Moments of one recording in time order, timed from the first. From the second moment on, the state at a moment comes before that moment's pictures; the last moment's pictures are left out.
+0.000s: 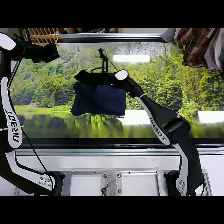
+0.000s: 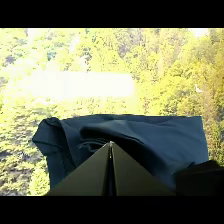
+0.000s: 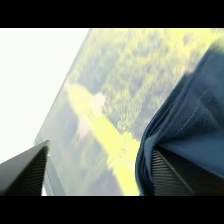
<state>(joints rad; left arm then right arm) 0.09 -1.72 2.03 1.08 -1.21 -1.50 0.50 -2.06 2.00 -0.29 0.74 1.11</state>
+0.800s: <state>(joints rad) 0.09 -1.62 1.91 1.08 -1.15 -1.49 0.55 -1.96 1.98 -0.70 0.83 1.36</state>
